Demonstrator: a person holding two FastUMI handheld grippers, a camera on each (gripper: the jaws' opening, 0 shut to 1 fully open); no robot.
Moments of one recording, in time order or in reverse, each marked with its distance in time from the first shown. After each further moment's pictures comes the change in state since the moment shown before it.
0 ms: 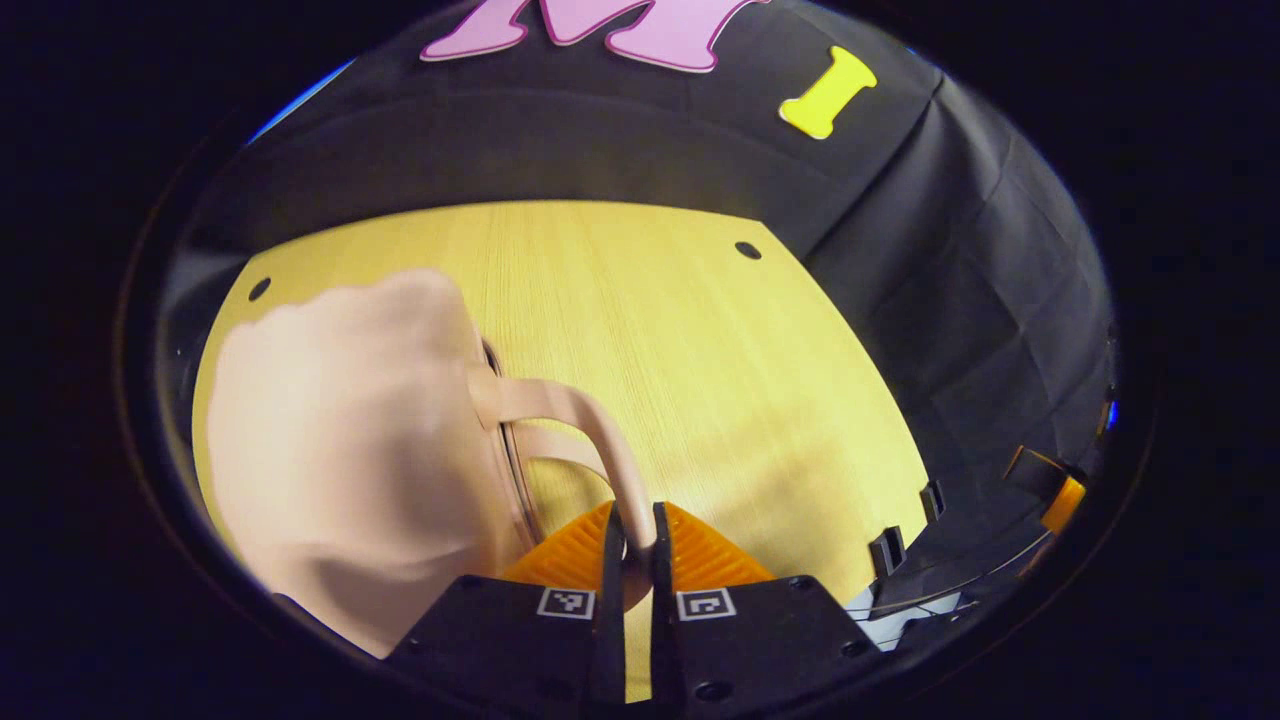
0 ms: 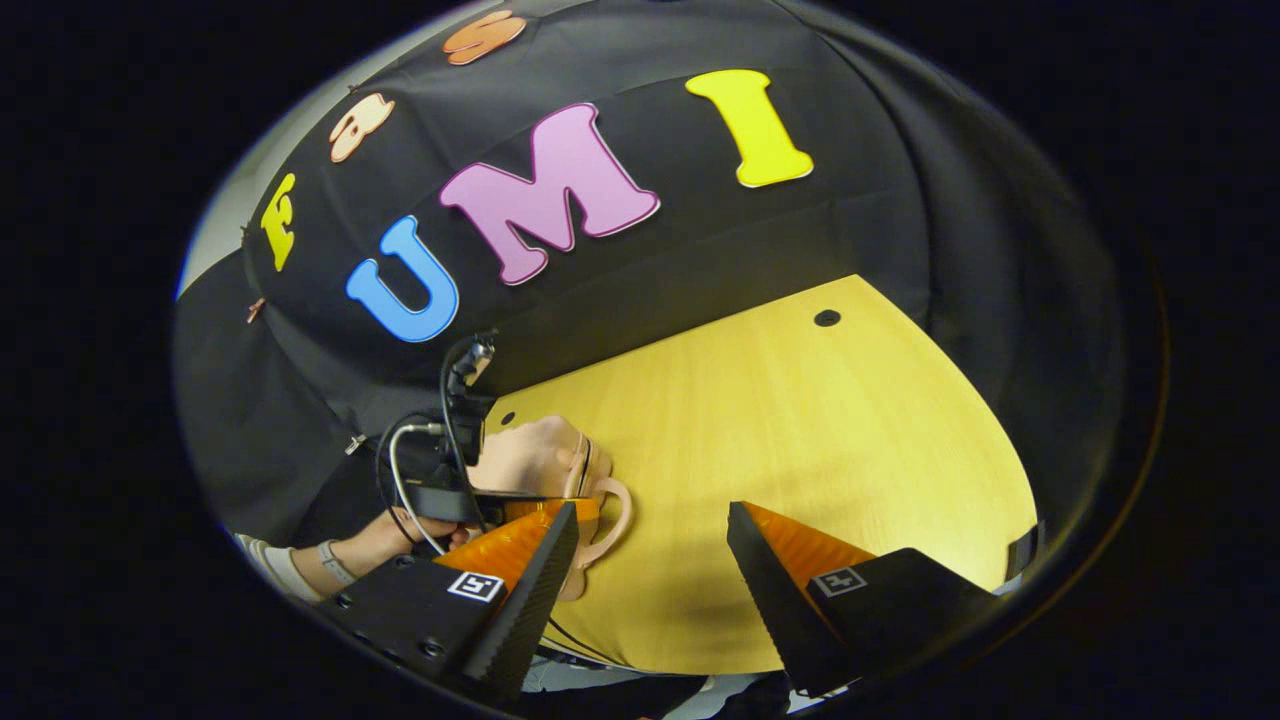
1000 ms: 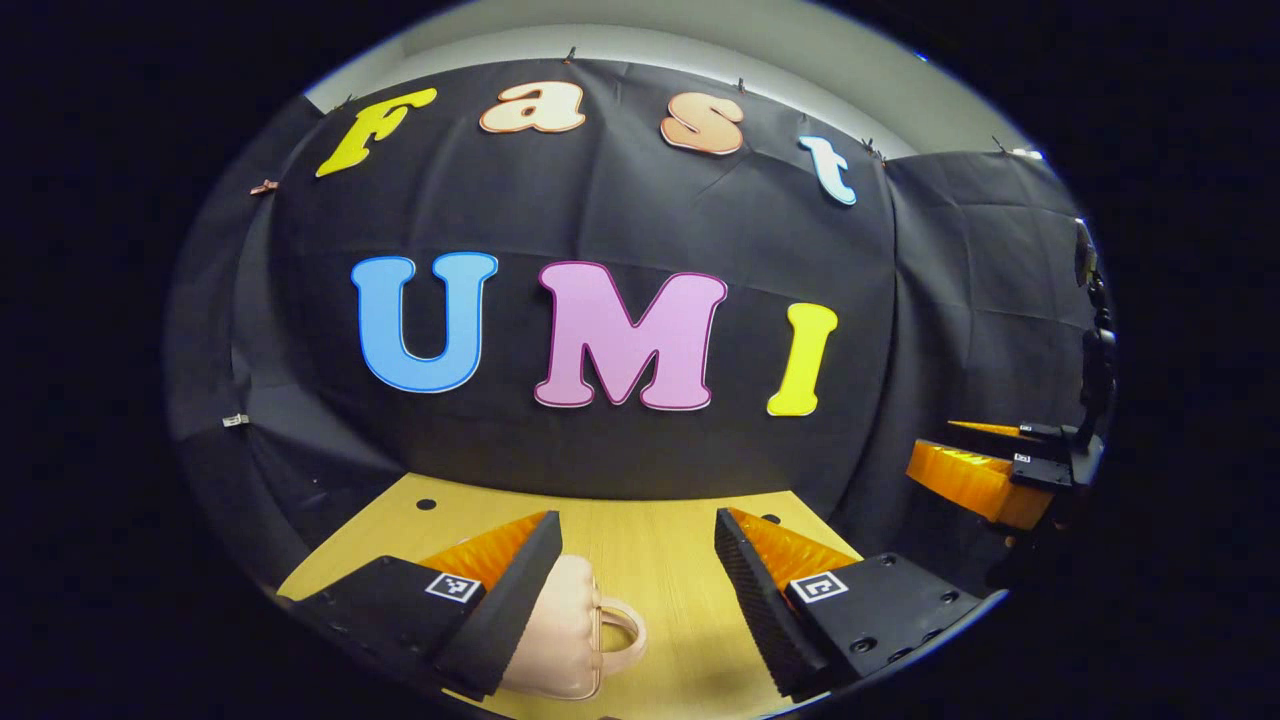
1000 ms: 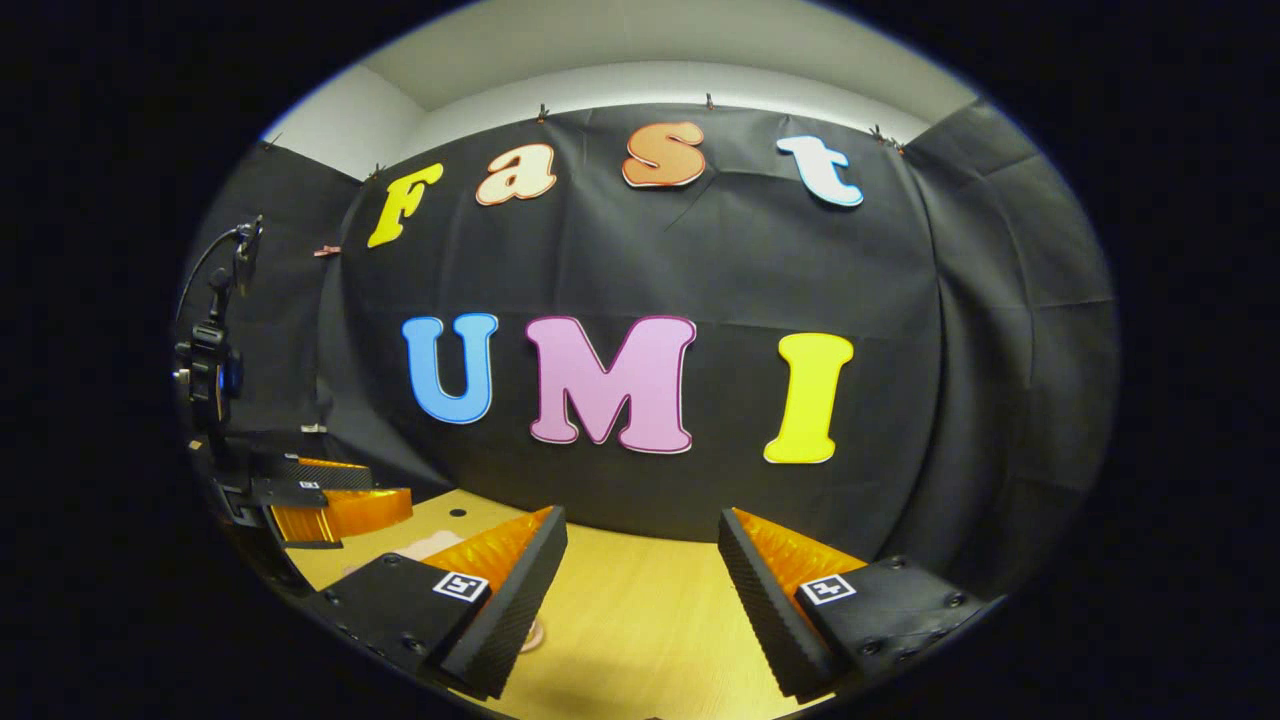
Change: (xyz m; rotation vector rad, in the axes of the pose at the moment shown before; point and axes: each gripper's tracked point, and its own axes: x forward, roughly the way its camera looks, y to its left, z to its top) left arm -0.292 -0.068 0.088 0.038 -0.888 0.277; right arm -0.089 0.076 0.188 -0.512 -0.550 0.020
